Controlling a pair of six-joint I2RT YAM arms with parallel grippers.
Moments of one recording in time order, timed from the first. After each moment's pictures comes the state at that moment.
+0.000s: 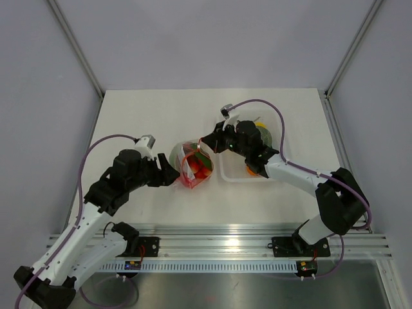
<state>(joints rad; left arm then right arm) -0.50 0.75 0.78 -0.61 0.15 -0.49 0.69 1.53 0.96 0.38 -0.20 0.40</state>
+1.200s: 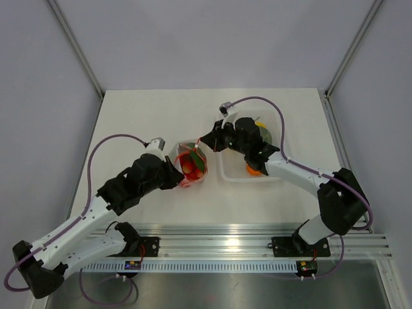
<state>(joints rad) -0.77 0.80 0.70 -0.50 -0.11 -0.82 0.69 1.53 1.01 0.31 -0.22 0.41</state>
